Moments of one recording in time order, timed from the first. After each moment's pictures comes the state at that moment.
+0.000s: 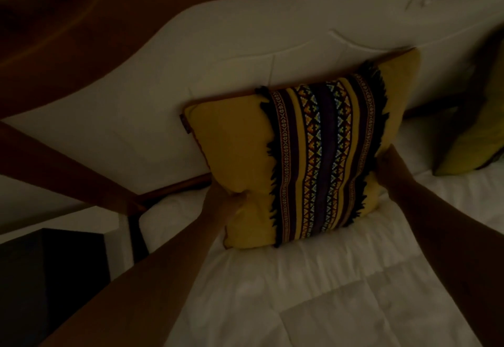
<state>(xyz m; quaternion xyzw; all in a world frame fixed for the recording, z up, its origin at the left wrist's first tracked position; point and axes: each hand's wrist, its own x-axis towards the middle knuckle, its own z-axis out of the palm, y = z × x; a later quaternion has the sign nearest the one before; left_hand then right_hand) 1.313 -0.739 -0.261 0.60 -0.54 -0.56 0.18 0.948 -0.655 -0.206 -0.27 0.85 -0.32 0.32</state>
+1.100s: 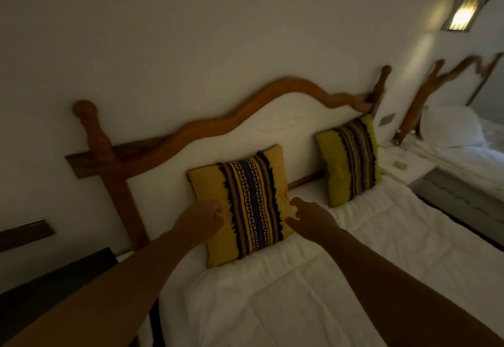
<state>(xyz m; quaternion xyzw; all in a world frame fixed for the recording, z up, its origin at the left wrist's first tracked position) 1.409 -0.498 0.095 0.43 -0.86 -0.25 0.09 1.155 -0.354 0.088 -0.51 0.84 -0.14 0.13</state>
